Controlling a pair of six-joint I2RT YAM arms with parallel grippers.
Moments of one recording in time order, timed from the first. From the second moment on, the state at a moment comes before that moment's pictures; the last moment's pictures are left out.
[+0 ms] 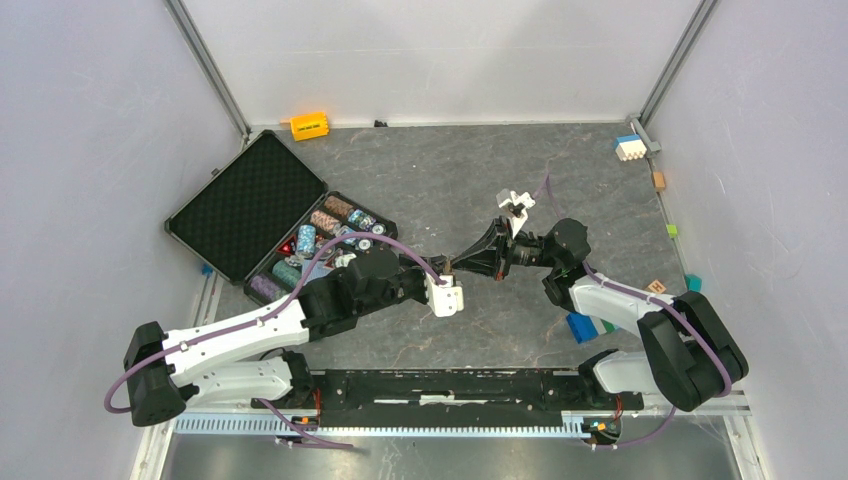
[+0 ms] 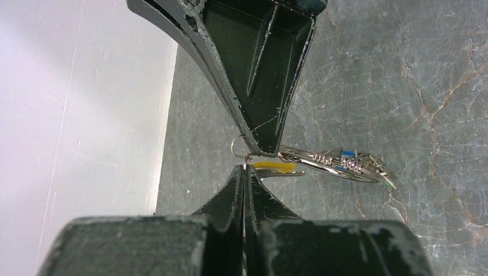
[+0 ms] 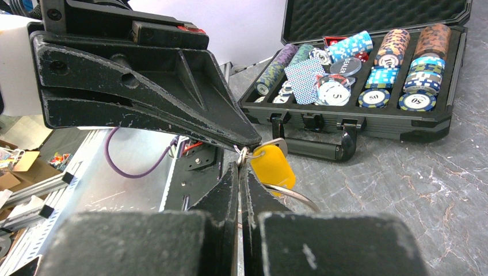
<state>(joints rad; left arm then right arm) -1.10 1.03 0.77 -0.06 -0.04 0.84 0.48 1.32 0.47 1.04 -1.04 0.59</state>
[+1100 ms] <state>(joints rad) -1.10 1.06 0.79 -0.04 -0.06 0.82 0.48 1.30 0.48 0.98 -1.04 0.52</state>
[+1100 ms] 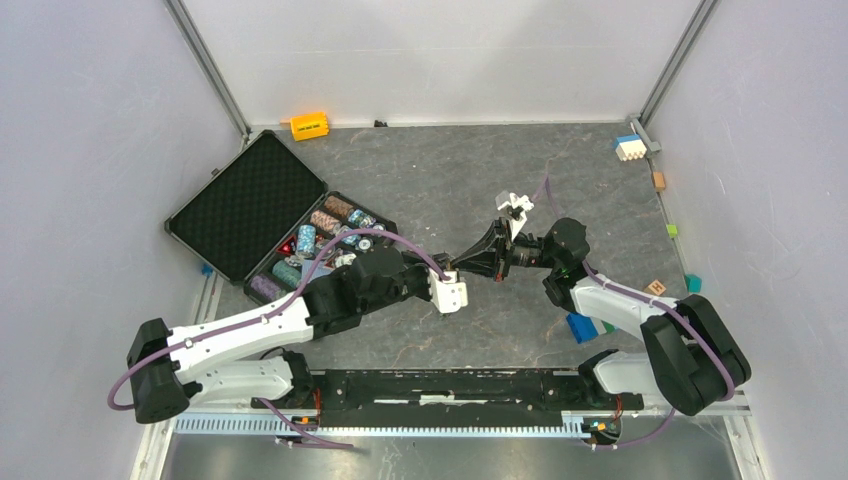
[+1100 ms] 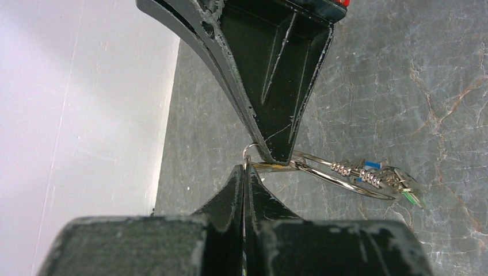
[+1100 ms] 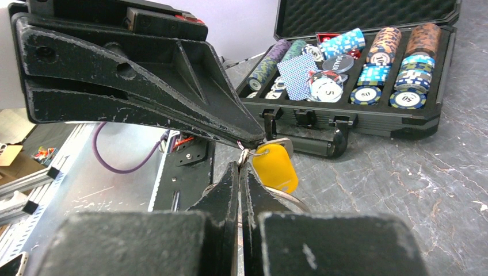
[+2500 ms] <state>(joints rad) -1.09 1.05 0.80 -0.08 -0.03 0.83 0.49 1.19 0.55 0.60 -1.02 0.19</state>
